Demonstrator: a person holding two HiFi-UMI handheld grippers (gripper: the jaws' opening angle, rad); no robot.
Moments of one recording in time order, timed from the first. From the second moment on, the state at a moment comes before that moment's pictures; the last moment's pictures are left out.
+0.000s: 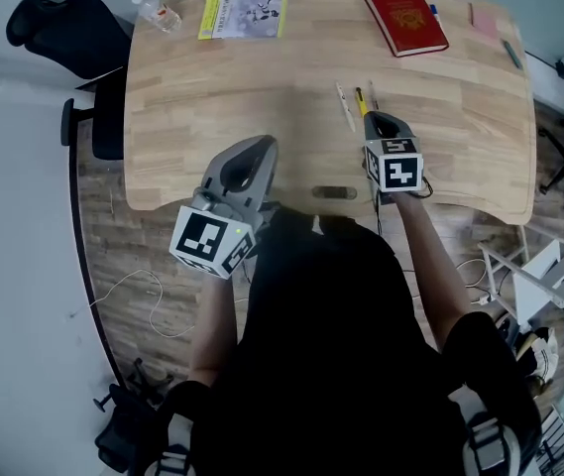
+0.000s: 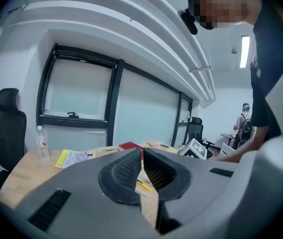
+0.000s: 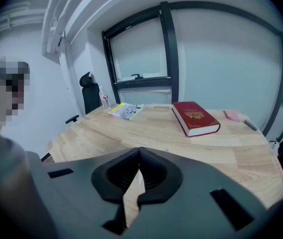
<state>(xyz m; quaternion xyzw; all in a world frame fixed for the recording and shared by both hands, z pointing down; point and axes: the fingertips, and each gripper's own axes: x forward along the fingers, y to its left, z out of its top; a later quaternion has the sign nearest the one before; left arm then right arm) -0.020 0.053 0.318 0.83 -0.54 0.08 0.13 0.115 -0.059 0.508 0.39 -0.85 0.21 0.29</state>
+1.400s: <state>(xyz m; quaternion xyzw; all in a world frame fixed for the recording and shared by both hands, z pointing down) -0.045 0.142 0.308 0.88 -0.45 0.04 0.14 0.058 0.117 0.300 0.32 -0.94 0.11 0.05</state>
